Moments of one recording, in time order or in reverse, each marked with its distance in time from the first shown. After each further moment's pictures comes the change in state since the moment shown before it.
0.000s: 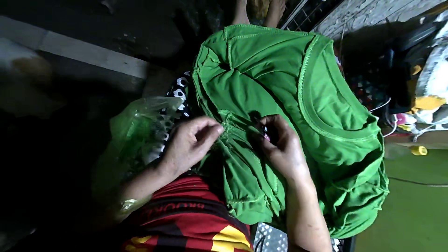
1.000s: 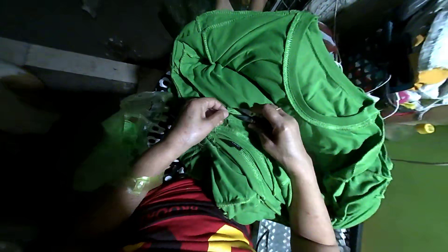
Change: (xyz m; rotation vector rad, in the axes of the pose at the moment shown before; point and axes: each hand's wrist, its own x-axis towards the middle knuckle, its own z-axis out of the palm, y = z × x) left_hand 0.060 0.002 0.024 0.091 -0.224 -0.232; right_hand 0.011 0.024 -0.014 -0.352 0.048 -0.272
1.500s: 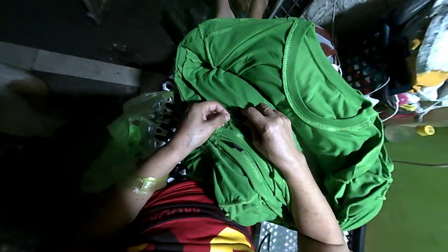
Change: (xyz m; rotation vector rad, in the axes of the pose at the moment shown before) left_hand -0.002 -0.006 0.004 -0.073 0.034 0.001; right_hand 0.012 -0.008 0.013 -0.227 -0.005 -0.080
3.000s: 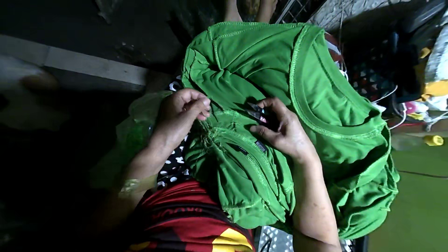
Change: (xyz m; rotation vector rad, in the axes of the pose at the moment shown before) left_hand -0.008 -0.009 -0.029 -0.170 0.223 -0.004; right_hand 0.000 0.029 -0.015 0.511 -0.135 0.113
